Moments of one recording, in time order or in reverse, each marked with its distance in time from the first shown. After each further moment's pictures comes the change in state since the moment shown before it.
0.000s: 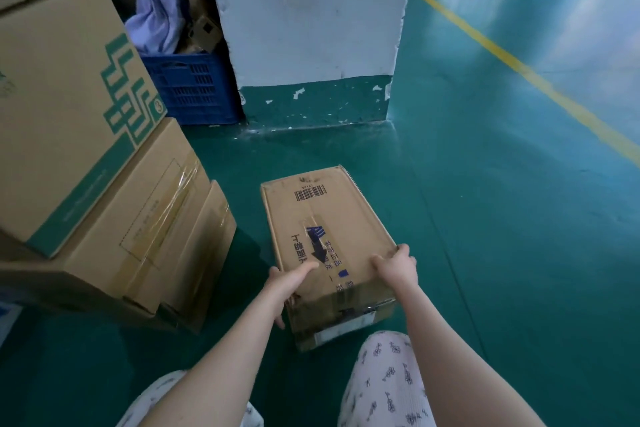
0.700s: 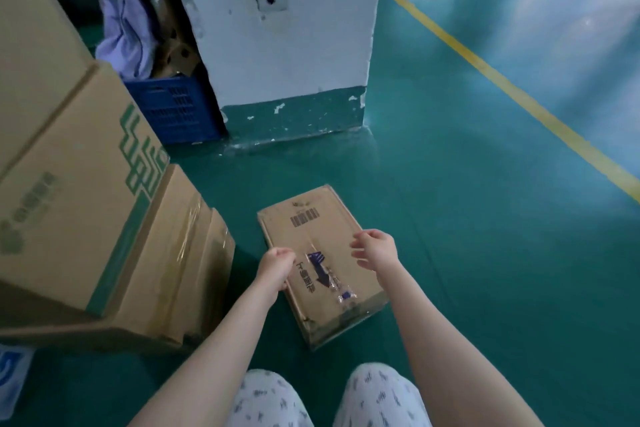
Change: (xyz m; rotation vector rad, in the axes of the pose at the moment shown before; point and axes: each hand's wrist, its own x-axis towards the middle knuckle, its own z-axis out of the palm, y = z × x) left_hand -0.069 0.070 -0.049 0.017 0.026 0.218; right_hand -0.064 -0.086 -0.028 0.522 -0.075 -0.008
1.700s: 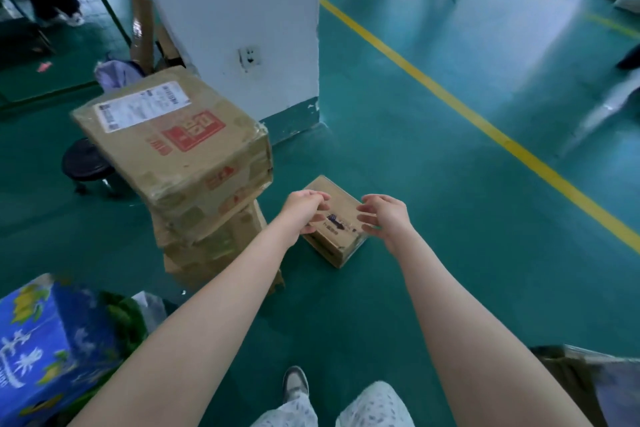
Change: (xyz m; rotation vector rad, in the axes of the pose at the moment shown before) left_hand -0.378 0.170 -0.279 0.261 -0.398 0.233; right_hand -0.477 -0.233 0.075 0.328 0.291 0.094
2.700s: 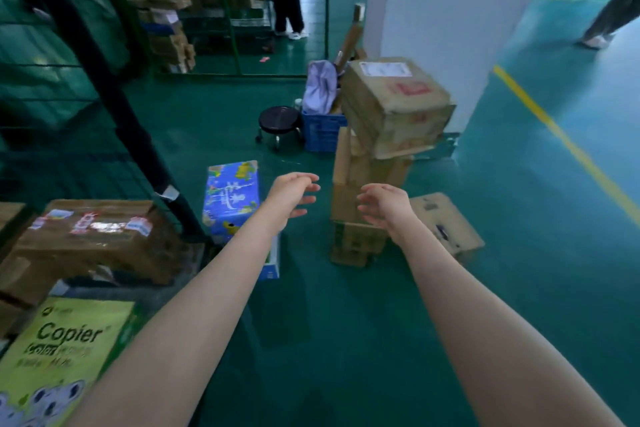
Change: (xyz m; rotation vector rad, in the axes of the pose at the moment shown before) left_hand -0.293 -0.200 -0.185 -0.379 0.498 0.098; right_hand -0.271 0.127 0.127 -0.270 -0.506 -0.198
